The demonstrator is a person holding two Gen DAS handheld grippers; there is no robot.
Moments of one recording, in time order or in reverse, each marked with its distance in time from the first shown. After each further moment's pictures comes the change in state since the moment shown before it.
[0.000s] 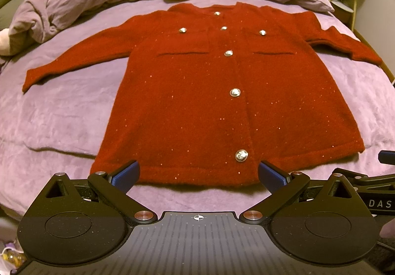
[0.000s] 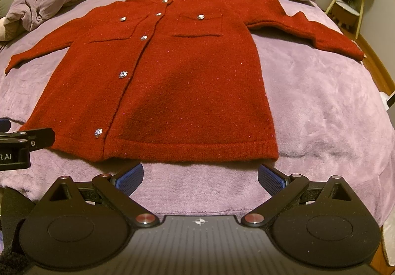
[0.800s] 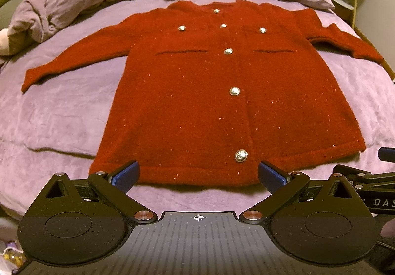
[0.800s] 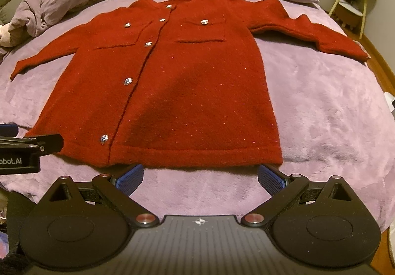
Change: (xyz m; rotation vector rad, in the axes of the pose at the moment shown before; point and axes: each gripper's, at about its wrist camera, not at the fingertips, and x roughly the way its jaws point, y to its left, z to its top) left arm 0.003 -0.001 0.002 0.006 0.015 0.003; right arm -0.002 -0.002 0.001 0.014 -0.024 0.039
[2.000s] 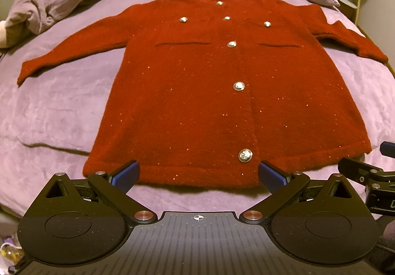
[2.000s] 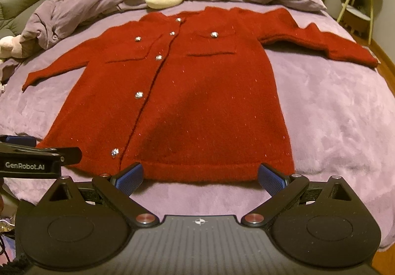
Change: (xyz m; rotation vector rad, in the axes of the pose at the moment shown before) left arm 0.019 0.007 0.003 -0.022 0.034 -0.010; right arm -0.001 -0.004 0.000 0.005 -0.077 0.071
